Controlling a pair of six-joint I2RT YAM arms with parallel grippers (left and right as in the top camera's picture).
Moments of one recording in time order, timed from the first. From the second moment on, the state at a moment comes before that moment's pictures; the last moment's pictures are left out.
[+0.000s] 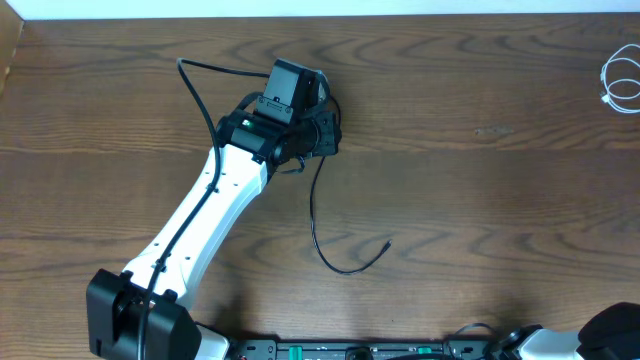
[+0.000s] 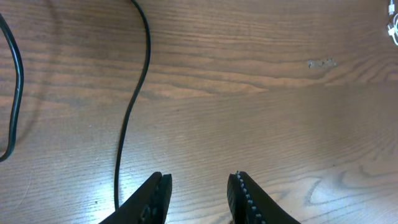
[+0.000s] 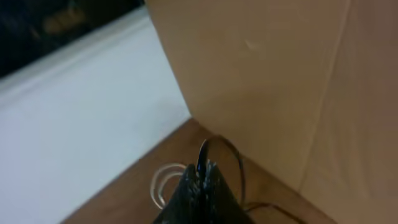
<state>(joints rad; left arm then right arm) -0.43 1.60 1.37 -0.74 0.23 -0.46 -0.88 1.58 1.85 -0.56 -0.22 0.18</state>
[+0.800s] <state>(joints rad) -0.43 1.60 1.37 -0.74 0.23 -0.46 -0.95 1.93 1.83 -0.89 -0.34 0.34</state>
